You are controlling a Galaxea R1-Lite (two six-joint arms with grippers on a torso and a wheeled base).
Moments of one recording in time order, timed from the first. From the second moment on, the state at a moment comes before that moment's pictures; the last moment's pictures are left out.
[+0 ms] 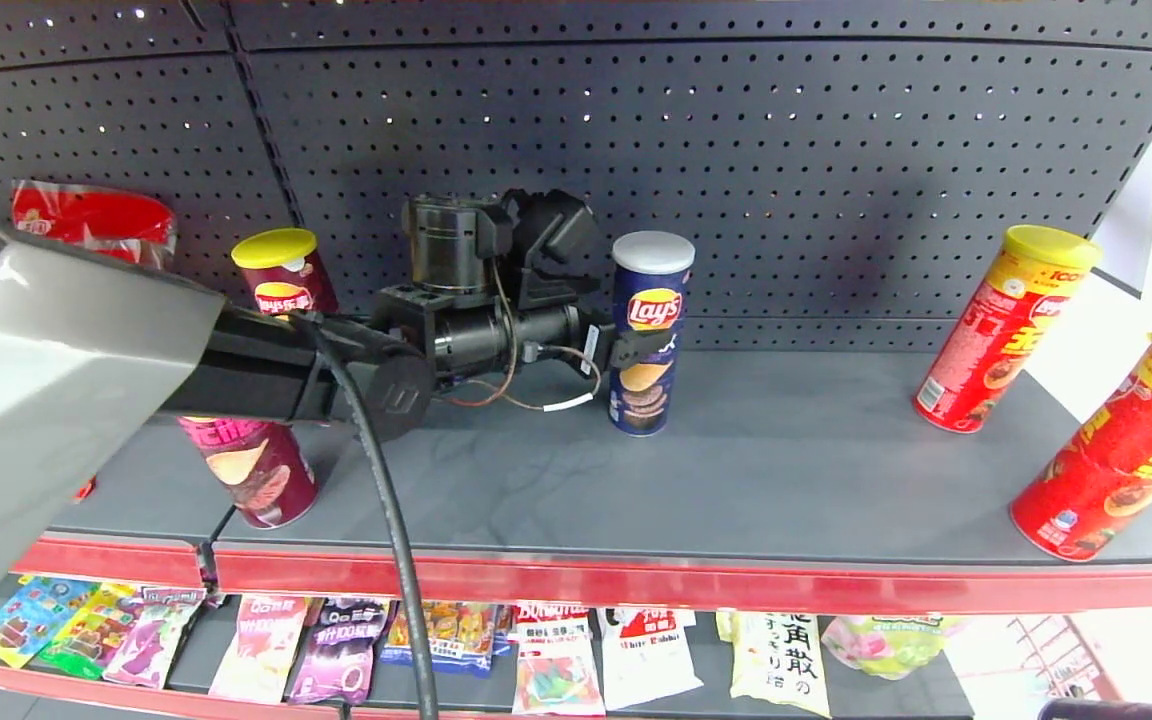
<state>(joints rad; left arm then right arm) -0.56 2.12 -1.43 -0.55 -0.36 0.15 0.31 0.00 -0.14 0.25 -0.22 -0.07</state>
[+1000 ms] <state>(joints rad) -0.57 2.24 -1.60 -0.54 -0.37 0.15 0.31 0.00 -0.14 0.25 -0.22 -0.07</state>
